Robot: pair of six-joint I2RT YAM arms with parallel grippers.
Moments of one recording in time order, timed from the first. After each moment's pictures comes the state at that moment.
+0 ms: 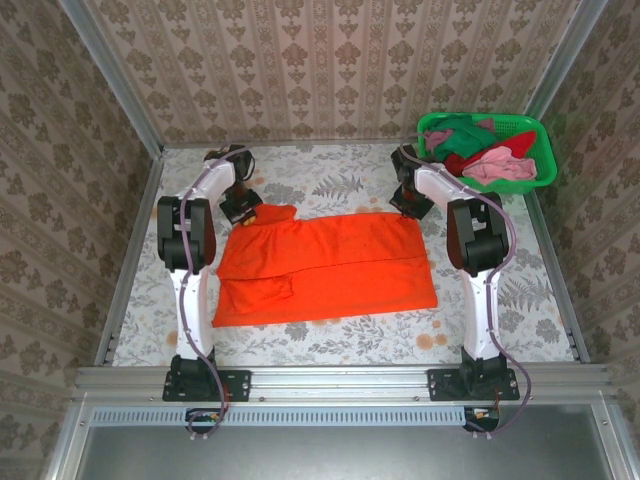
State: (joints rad) left arm -0.18 2.29 1.89 -1.12 0.04 -0.72; right arm 0.19 2.26 1.80 -0.91 0.19 0.94
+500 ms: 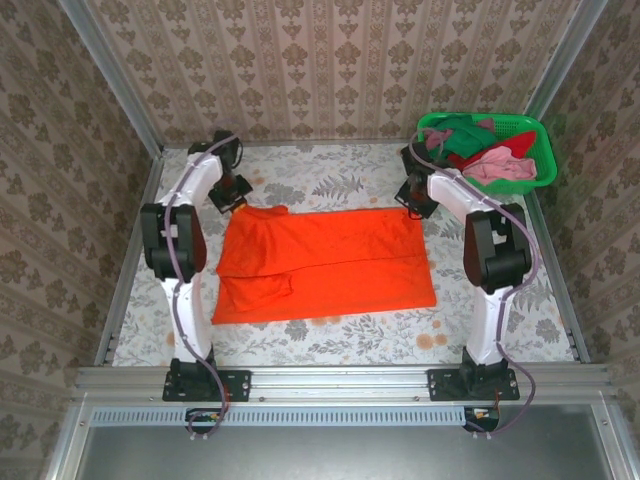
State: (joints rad) left arm -0.15 2.13 1.88 -1.11 0.00 -0.72; right arm 0.18 2.00 1.56 -0.75 0.17 0.90
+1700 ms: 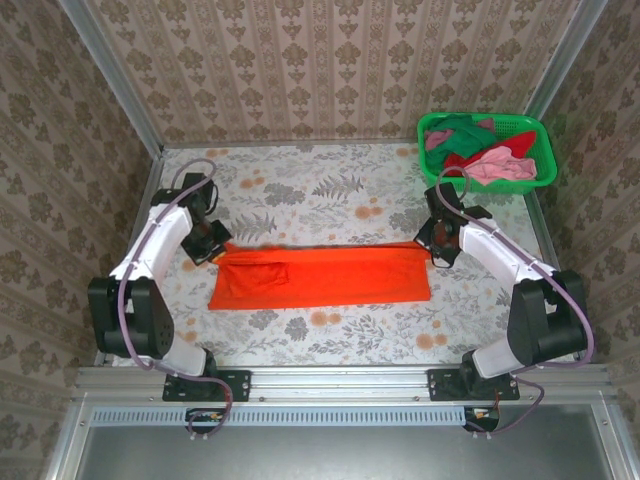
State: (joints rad) left arm -0.11 1.49 1.21 -1.16 0.03 -0.71; right arm 0.19 1.47 1.01 -0.75 0.10 0.90
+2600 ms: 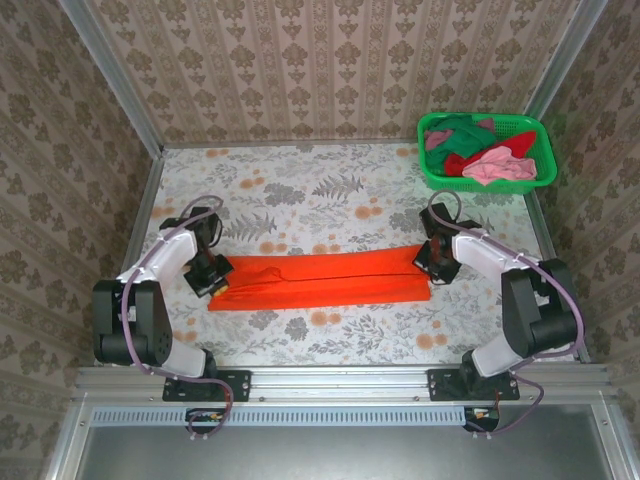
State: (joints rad) left arm -0.10 1.46 0.93 -1.08 0.05 -0.71; right arm 0.20 1.54 0.87 -0.72 0.08 0.90
